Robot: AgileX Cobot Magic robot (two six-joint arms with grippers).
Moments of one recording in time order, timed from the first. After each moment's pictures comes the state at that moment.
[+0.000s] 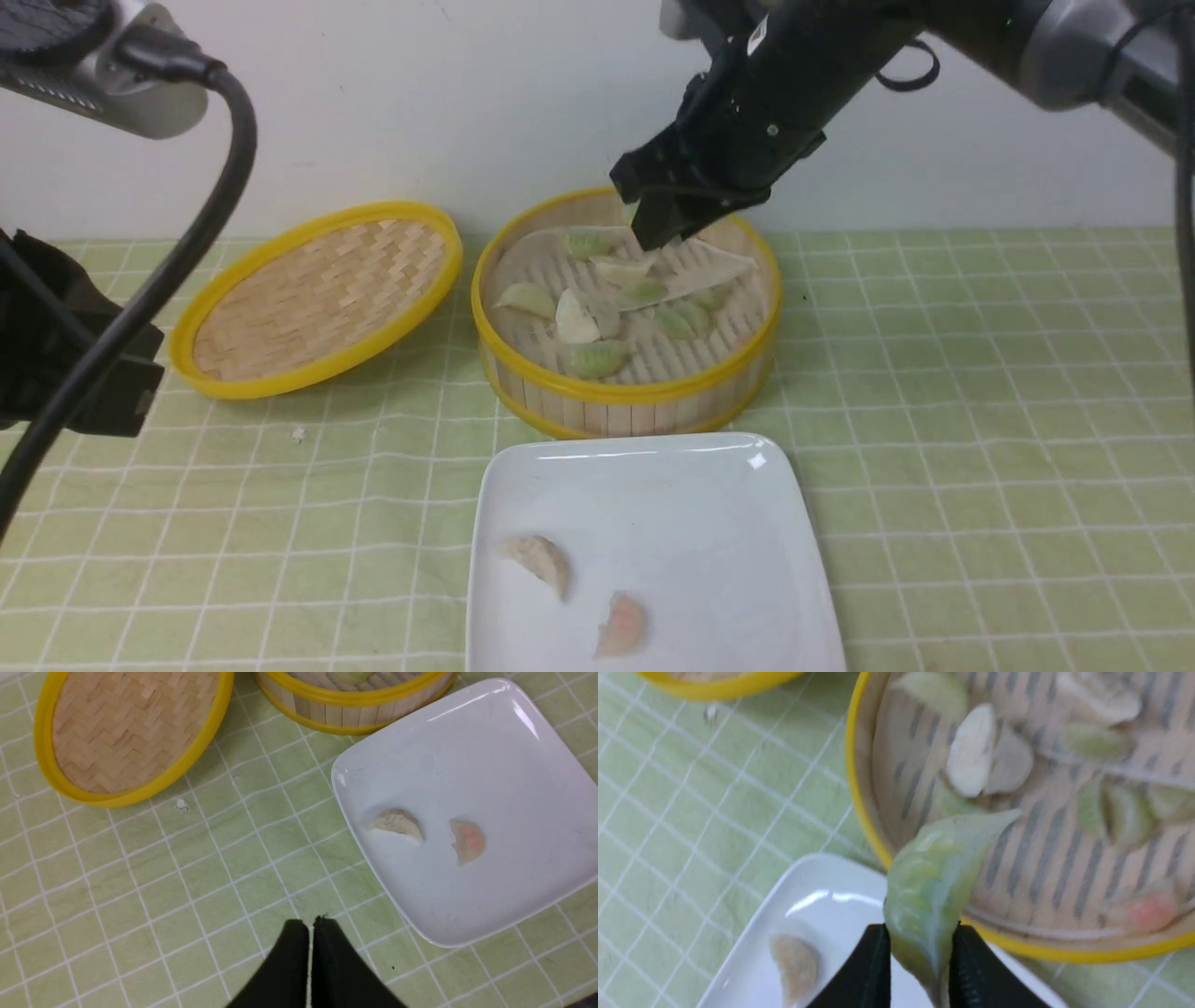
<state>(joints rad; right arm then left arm) 0.49 2.05 -1.99 0.31 1.25 -0.13 -0.48 1.00 -1.28 0.07 1.26 -0.07</state>
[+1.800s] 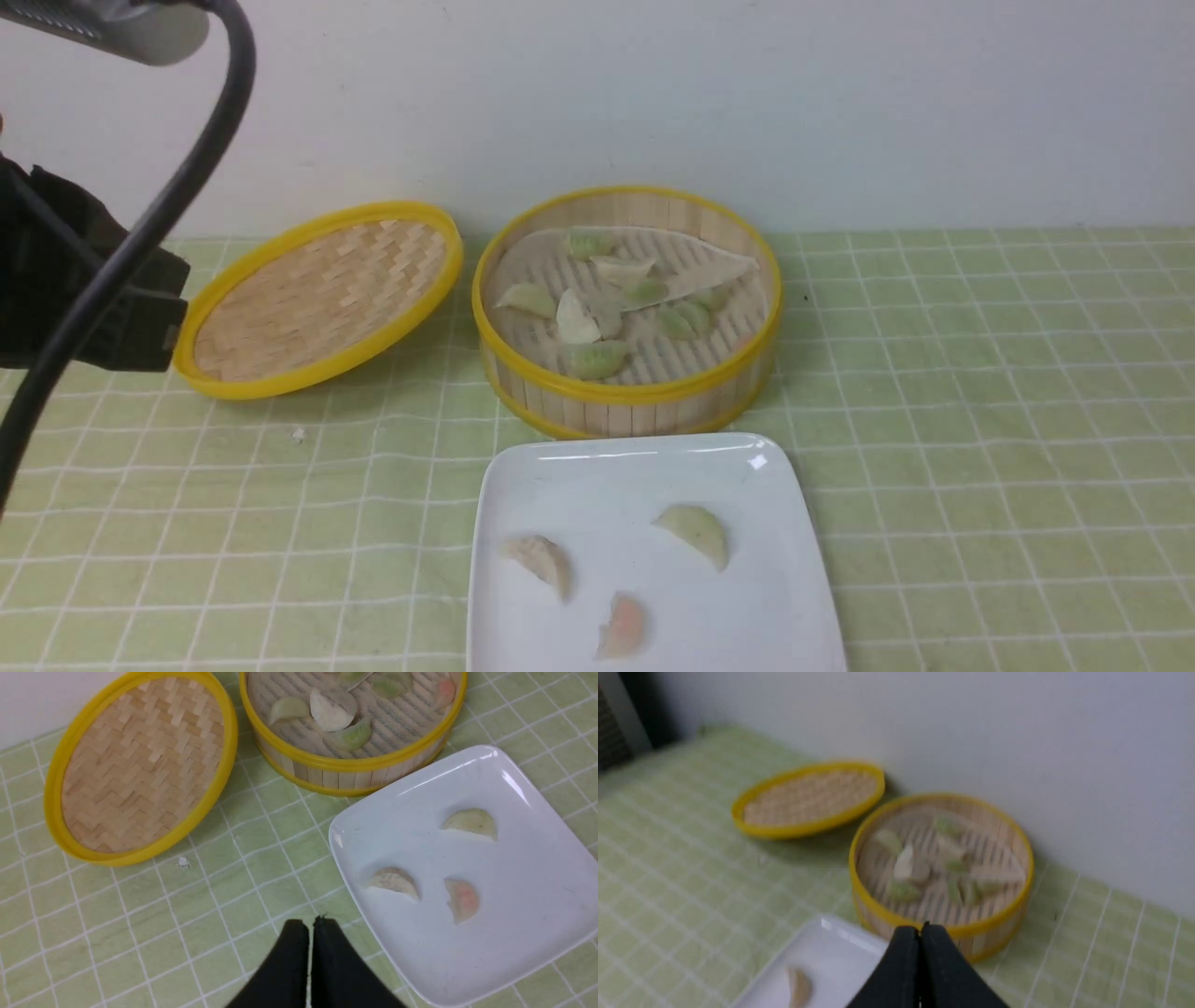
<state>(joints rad) 0.56 0.57 -0.90 0.00 0.70 0.04 -0.48 1.00 -1.28 0.07 1.14 -0.07</state>
